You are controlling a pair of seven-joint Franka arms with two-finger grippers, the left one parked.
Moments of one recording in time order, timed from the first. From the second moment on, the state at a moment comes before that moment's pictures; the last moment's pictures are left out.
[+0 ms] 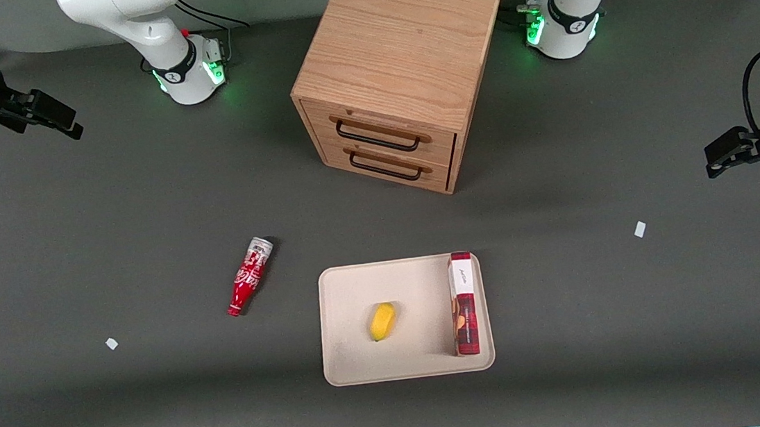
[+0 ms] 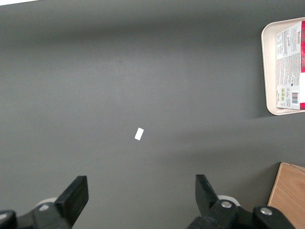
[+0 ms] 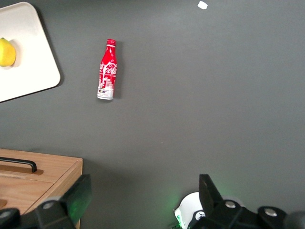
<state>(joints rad) 0.08 -0.19 0.03 -1.66 0.02 1.40 0.38</state>
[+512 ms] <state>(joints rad) 0.09 0.26 0.15 -1.58 0.10 1.64 0.69</state>
